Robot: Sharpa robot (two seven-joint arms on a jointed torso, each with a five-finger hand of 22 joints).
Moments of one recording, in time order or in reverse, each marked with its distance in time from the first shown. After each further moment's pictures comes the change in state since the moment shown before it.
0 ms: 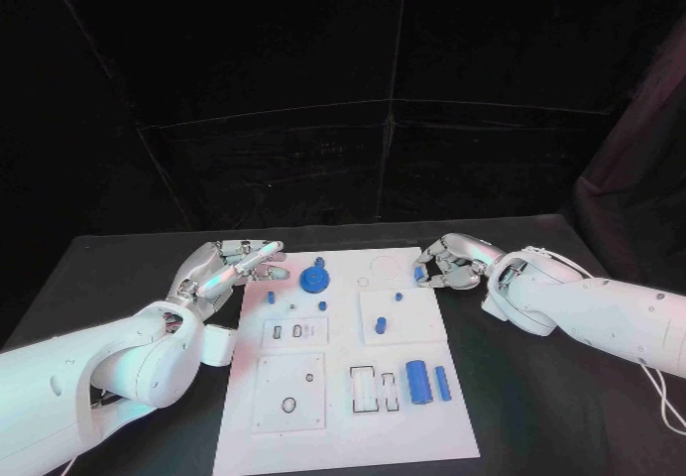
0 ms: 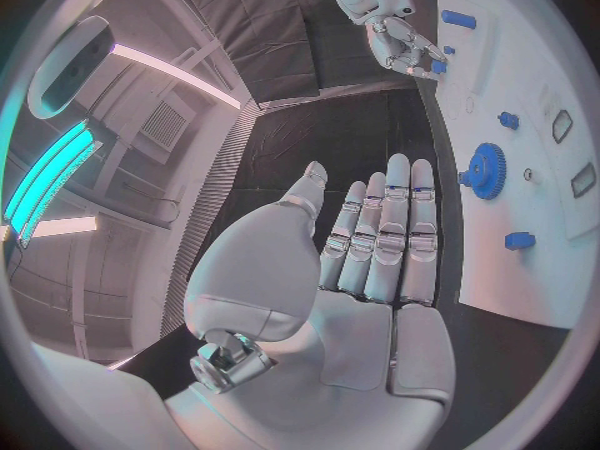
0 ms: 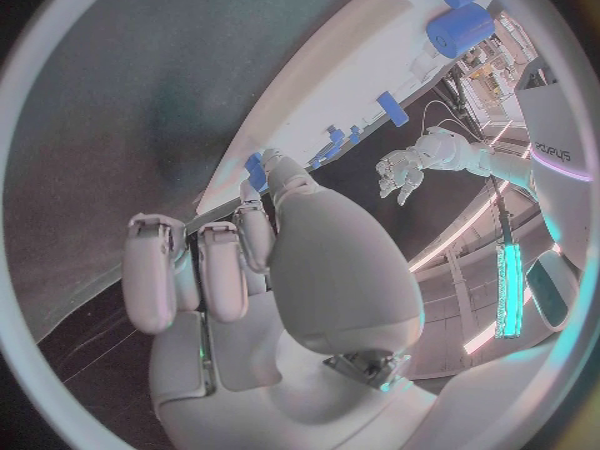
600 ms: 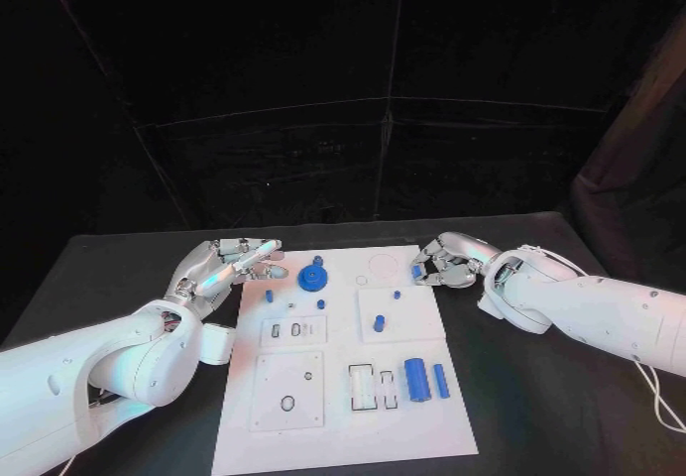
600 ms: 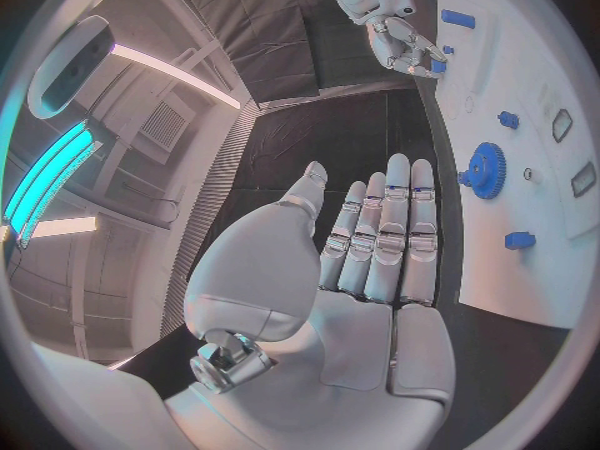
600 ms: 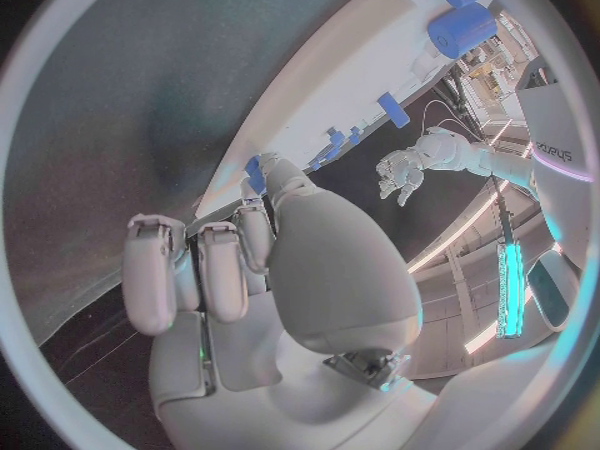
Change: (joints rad) left arm 0.000 0.000 0.000 -0.002 0.000 0.001 -0.001; left_hand 0.000 0.000 0.000 0.000 0.000 0.000 0.000 0.000 0.000 0.000 0.000 0.000 0.000 0.000 0.000 0.000 0.000 0.000 0.000 0.000 0.000 0.000; right arm -0.002 0.010 -0.001 -0.004 0.003 0.001 -0.004; right_hand 0.000 0.027 0.023 -0.008 -0.012 0.042 -0.008 0.012 0.000 0.000 -0.001 0.013 0.009 0.000 0.000 0.000 0.000 0.000 0.008 0.000 0.000 0.000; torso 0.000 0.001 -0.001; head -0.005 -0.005
